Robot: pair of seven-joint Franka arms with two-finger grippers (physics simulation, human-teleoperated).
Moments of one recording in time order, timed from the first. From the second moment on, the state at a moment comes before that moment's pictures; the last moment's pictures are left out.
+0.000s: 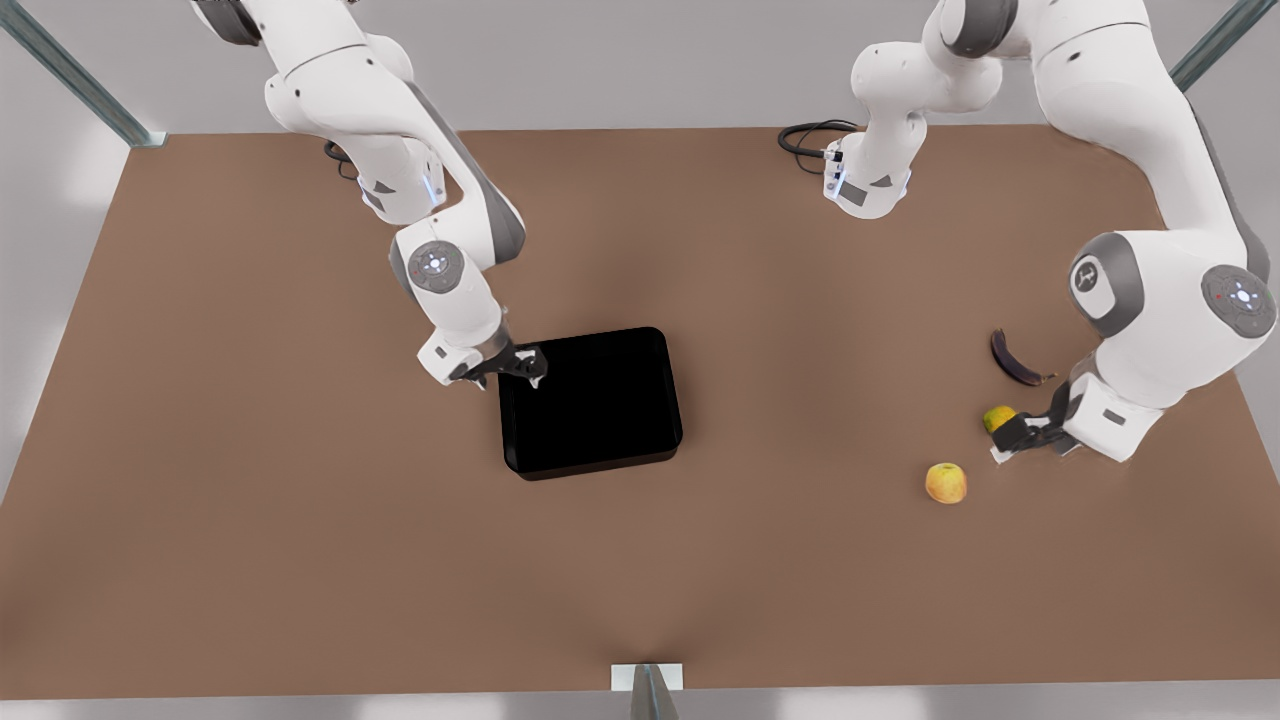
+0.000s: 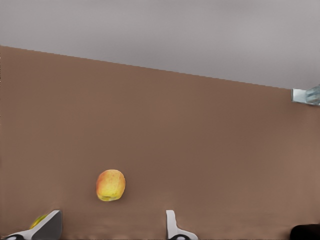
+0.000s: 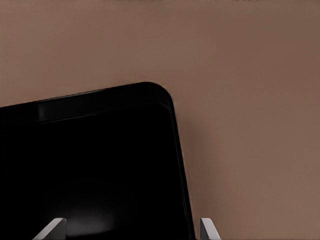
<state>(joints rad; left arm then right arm) -0.13 0.22 0.16 -1.57 -0.13 1.93 -0.06 0.49 0.22 0.02 -2.07 0.03 2.43 0.52</state>
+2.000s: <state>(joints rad) -0.13 0.13 0.15 -1.67 -0.09 1.81 -0.02 0.45 0.35 -0.31 -1.77 0.06 2.03 0.04</state>
